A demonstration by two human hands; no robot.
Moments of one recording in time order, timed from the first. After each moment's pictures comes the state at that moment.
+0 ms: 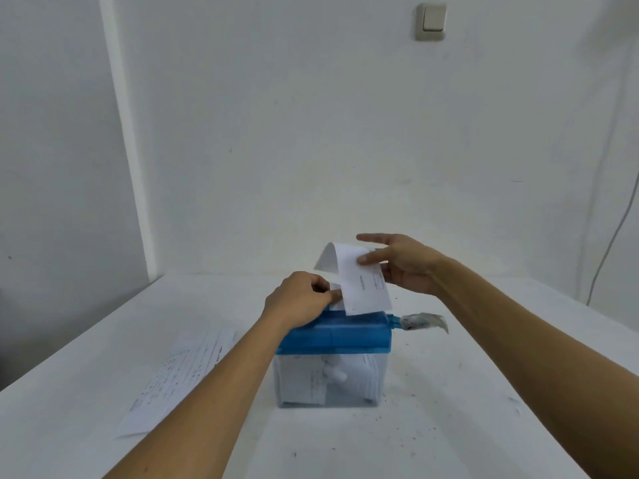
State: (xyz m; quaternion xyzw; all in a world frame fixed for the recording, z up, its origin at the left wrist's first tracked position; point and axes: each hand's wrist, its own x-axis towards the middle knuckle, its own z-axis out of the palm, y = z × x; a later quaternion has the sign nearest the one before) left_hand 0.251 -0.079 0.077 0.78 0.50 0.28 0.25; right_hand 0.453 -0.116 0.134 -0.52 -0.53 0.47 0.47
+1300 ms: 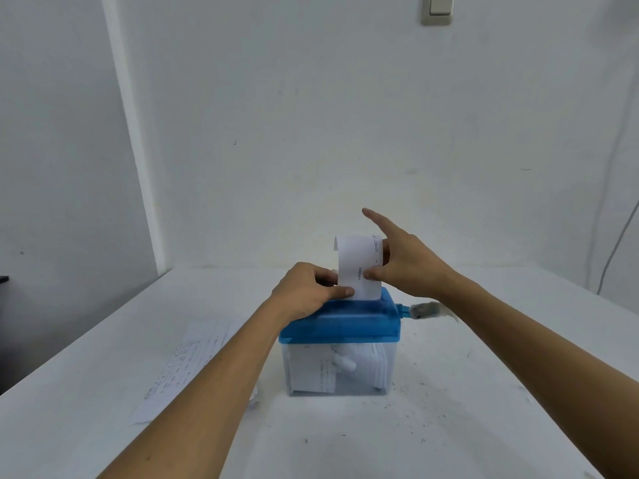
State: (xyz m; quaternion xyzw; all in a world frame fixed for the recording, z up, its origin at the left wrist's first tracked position) left_hand 0.244 -0.086 0.079 0.79 0.44 0.29 0.32; right_hand 0.437 -0.135 0.113 -0.60 -0.71 0.08 0.35
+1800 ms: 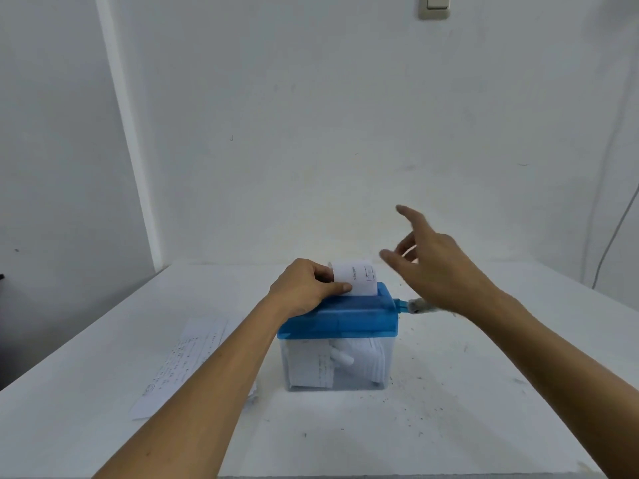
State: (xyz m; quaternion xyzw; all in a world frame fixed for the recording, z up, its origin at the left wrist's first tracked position) left_hand 0.243 -0.078 0.074 0.79 0.45 0.28 0.31; right_hand 0.432 -0.194 0.117 -0.67 -0.65 -0.03 0.36
